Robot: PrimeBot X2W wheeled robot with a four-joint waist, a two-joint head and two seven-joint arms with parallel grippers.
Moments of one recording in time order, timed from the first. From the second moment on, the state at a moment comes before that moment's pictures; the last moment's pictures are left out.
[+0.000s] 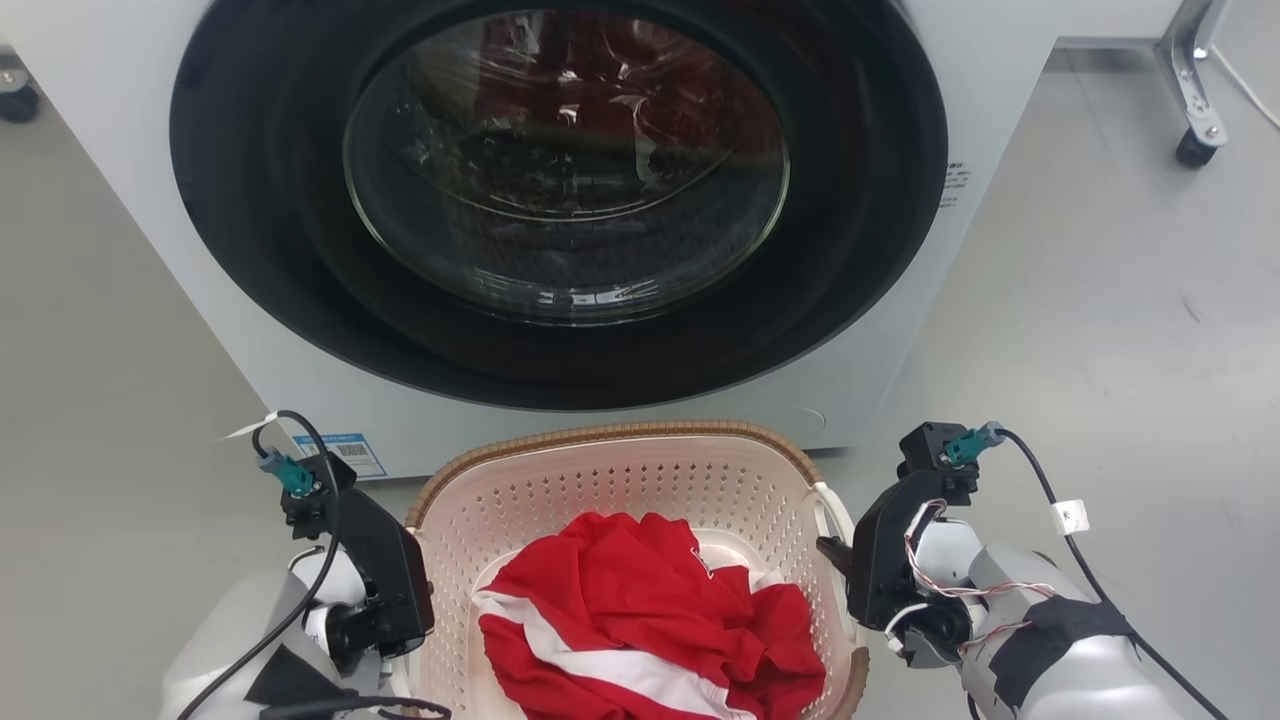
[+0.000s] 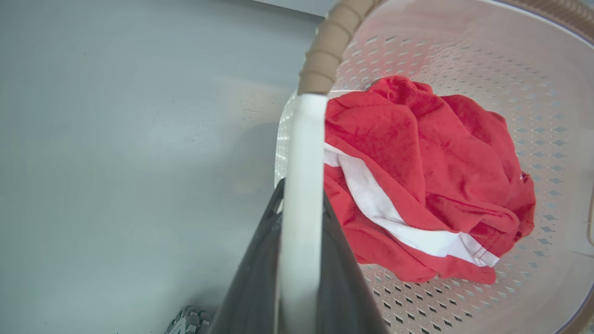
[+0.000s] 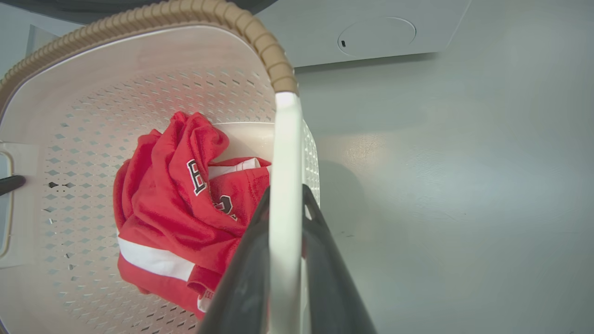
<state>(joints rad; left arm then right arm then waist) -0.73 0.10 -0.44 1.22 -0.86 -0.12 0.51 -0.75 -0.05 0.62 1.13 0.78 0.13 0.37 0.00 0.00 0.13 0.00</state>
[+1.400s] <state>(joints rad) -0.68 0.11 -0.45 1.25 -0.91 -0.12 0.57 -0.70 -0.05 0.69 1.14 0.94 0.12 0.47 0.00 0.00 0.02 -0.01</state>
